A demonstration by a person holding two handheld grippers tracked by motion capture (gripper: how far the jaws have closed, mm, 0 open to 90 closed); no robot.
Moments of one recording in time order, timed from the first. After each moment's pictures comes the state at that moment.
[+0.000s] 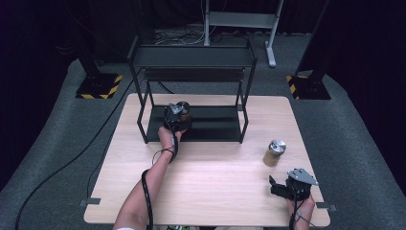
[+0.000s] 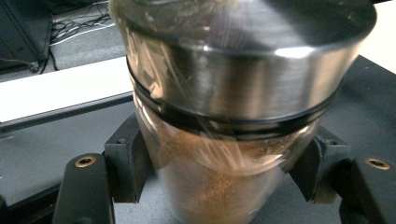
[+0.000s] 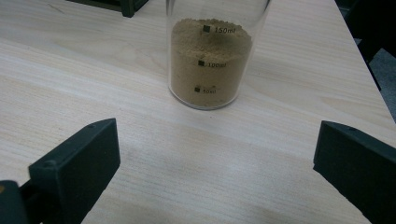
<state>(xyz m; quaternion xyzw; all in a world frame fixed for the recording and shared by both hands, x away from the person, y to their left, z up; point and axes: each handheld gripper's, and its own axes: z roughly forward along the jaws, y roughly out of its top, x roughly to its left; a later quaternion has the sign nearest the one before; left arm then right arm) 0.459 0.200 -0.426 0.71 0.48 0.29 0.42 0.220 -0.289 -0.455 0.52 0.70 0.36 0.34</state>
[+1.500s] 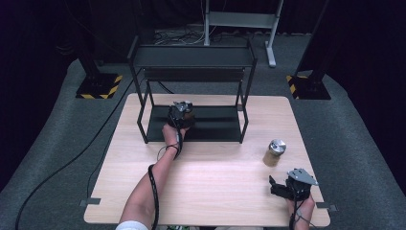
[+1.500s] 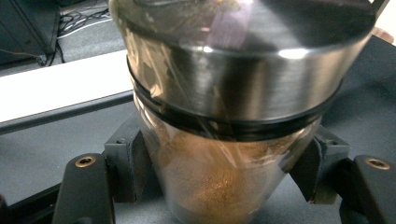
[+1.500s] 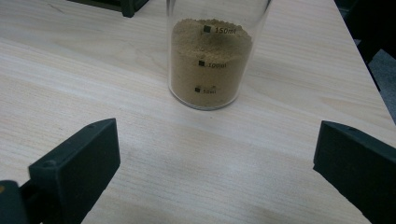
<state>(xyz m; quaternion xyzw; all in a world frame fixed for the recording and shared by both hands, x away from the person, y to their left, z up) 0.482 0.184 -0.434 0.71 0.49 0.30 0.40 0.220 -0.289 -0.456 0.52 0.70 0.36 0.34</state>
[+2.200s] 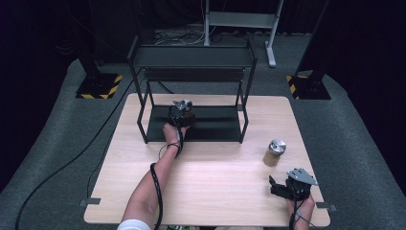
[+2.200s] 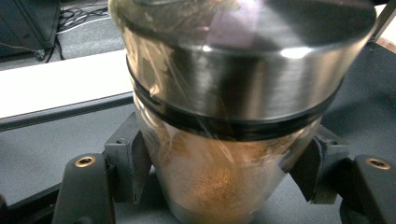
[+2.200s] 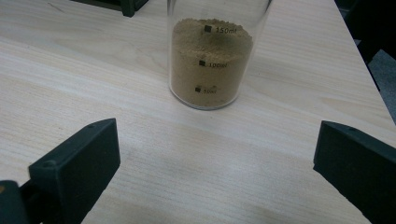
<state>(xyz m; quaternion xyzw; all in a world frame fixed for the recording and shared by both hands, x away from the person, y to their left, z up) 0.489 0.182 -0.437 0.70 0.51 0.29 0.41 0.221 -0.288 -0.455 0.52 0.70 0.36 0.35</state>
